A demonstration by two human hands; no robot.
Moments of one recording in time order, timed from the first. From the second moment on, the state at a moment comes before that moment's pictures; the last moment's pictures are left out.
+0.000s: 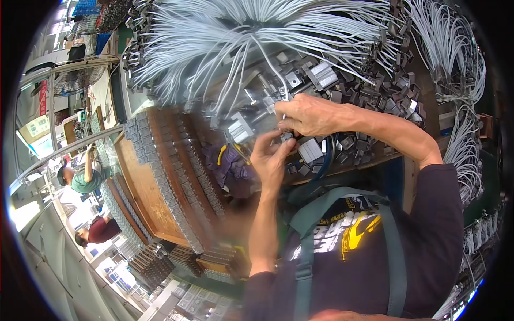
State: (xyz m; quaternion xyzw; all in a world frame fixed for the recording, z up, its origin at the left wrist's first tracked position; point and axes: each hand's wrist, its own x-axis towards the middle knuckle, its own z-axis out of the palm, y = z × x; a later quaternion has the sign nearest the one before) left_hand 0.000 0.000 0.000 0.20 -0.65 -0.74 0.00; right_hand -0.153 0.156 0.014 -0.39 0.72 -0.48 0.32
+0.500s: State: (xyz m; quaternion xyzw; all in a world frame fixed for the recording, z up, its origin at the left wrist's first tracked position) left_hand -0.037 -0.015 0.024 0.29 -0.58 -0.76 -0.05; right_hand -0.181 0.155 0.036 -0.50 0.77 -0.32 0.22
